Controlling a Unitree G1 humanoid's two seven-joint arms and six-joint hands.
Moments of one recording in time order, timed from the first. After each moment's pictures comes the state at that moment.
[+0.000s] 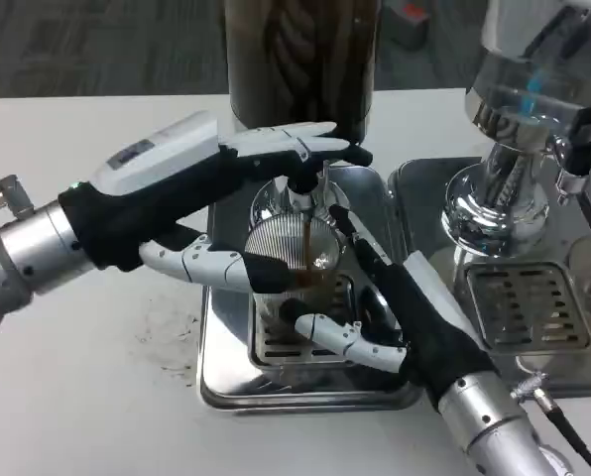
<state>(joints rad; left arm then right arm) -0.52 0.61 -0.13 0.61 -0.03 -1.04 -0.69 0.01 -0.11 0.29 0.01 -0.36 -0.03 0.06</state>
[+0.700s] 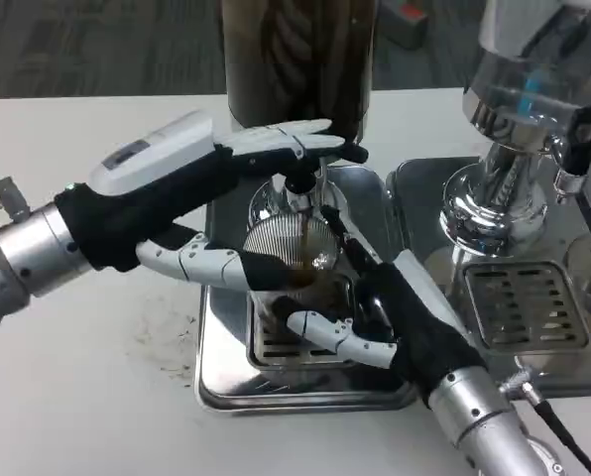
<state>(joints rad) -0.51 0.61 -0.13 0.61 -0.03 -1.04 -0.66 -0.02 -0.09 0.30 0.06 -0.34 -0.03 0.06</state>
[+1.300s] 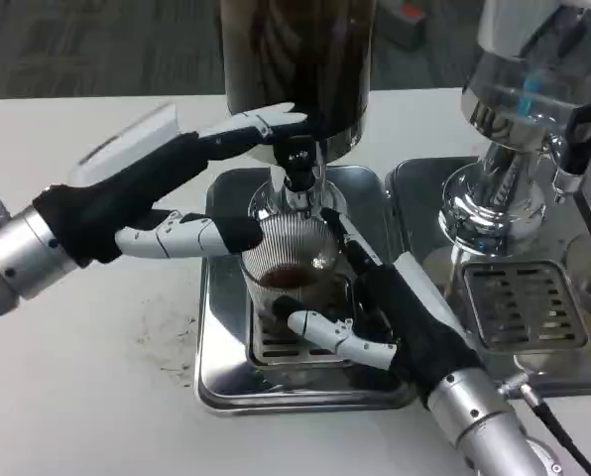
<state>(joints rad) -0.49 0.59 -0.09 0.67 -0.09 -0.98 -0.67 -0.02 -0.09 0.30 0.07 -0.33 -0.03 0.06</state>
